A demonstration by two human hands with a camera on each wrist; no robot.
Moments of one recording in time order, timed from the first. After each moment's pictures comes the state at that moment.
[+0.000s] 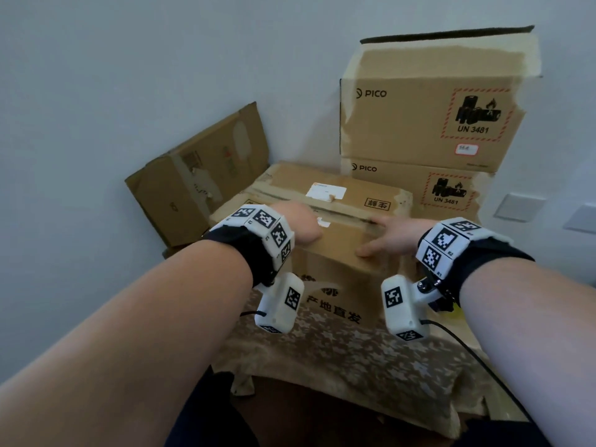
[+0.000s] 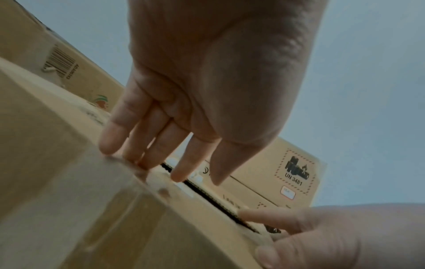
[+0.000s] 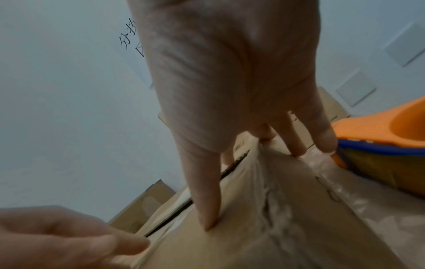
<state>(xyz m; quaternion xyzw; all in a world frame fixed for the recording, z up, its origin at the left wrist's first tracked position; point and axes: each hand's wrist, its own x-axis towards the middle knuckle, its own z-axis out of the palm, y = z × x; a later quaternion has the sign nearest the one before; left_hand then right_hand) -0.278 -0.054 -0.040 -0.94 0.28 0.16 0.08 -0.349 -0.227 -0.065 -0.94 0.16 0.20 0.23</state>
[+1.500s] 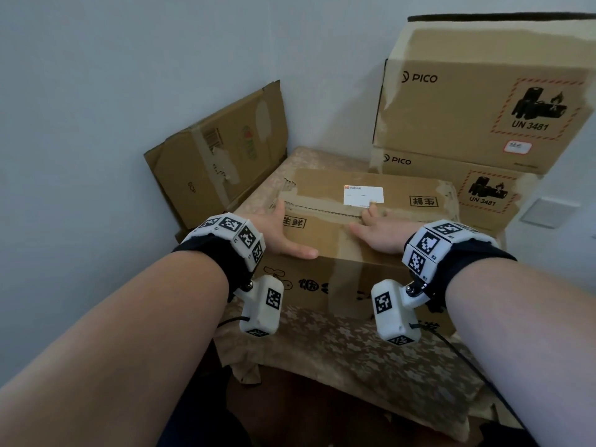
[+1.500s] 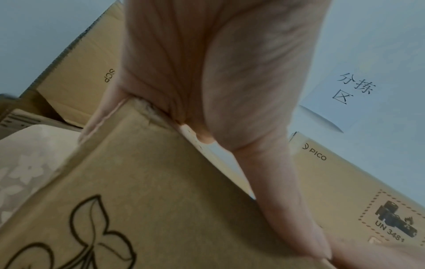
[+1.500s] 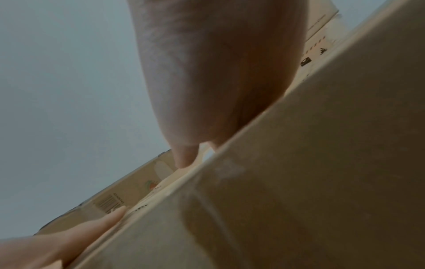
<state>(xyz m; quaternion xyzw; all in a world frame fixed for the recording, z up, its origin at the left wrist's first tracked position) -0.233 0.042 -0.084 -0.94 0.17 0.29 -0.05 -0.301 -0.166 -0.092 -0.97 0.10 0.21 0.08</state>
